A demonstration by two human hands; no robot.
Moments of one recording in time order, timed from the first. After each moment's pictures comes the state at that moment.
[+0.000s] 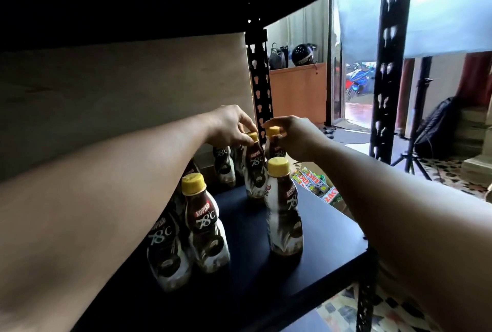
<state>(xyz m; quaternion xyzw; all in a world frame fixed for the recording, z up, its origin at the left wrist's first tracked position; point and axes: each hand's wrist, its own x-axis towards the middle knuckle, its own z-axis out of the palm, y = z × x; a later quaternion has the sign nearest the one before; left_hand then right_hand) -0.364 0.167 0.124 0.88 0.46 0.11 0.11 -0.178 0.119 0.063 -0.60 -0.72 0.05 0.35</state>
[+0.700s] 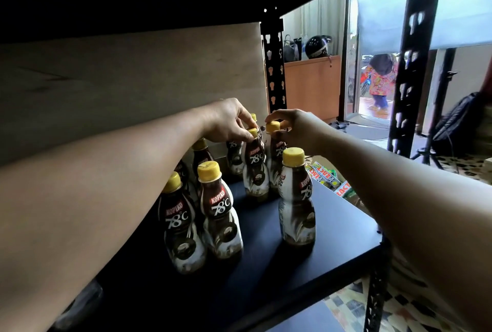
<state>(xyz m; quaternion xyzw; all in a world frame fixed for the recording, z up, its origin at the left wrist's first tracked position) -0.395 0.154 0.126 0.88 0.45 0.13 0.11 -0.191 0.123 0.063 -0.57 -0.74 0.07 0.34</state>
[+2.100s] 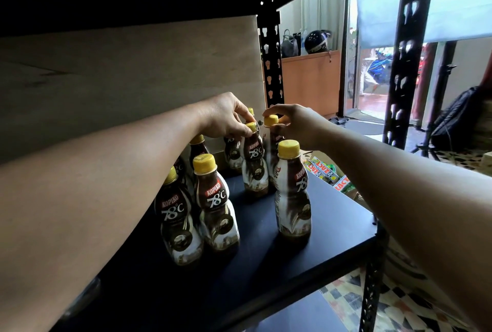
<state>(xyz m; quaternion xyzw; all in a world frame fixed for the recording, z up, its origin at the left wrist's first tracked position) -0.395 0.148 0.119 0.85 0.47 0.16 0.17 -0.187 0.118 0.061 -0.56 -0.74 0.11 0.34</state>
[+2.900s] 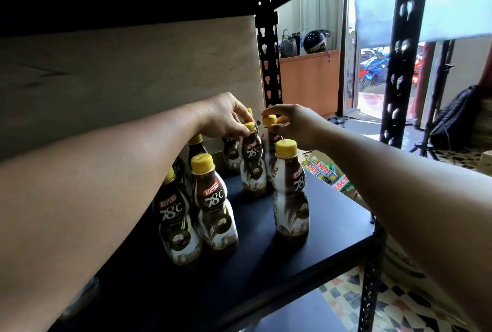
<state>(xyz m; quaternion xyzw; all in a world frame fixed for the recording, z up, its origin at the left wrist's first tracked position) -0.393 0.145 0.121 0.86 0.46 0.14 0.16 -0.186 0.115 0.060 -0.57 -0.74 0.11 0.35</state>
